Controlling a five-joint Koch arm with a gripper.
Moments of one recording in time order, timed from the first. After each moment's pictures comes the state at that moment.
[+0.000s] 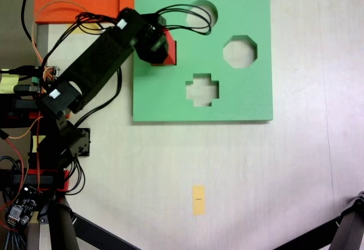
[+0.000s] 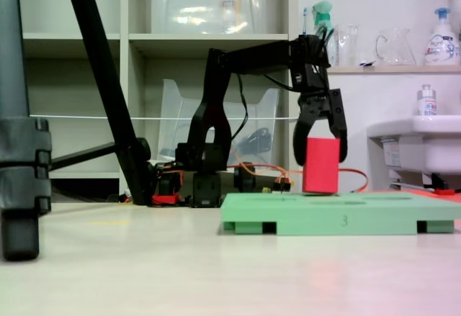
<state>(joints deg) -47.9 75.5 71.4 84.6 135.4</state>
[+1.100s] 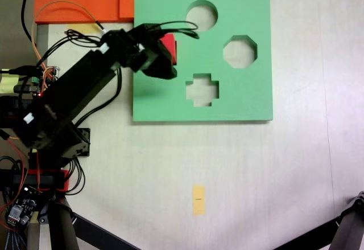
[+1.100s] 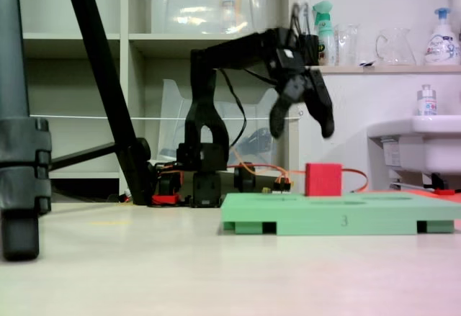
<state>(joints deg) -41.9 95.2 84.1 72.9 108.4</state>
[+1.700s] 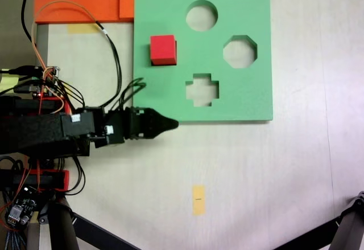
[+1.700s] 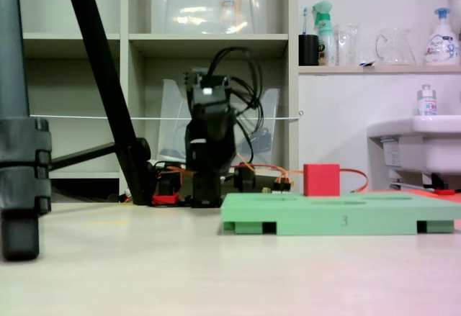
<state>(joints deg) -7.3 128.9 149.2 33.0 9.3</state>
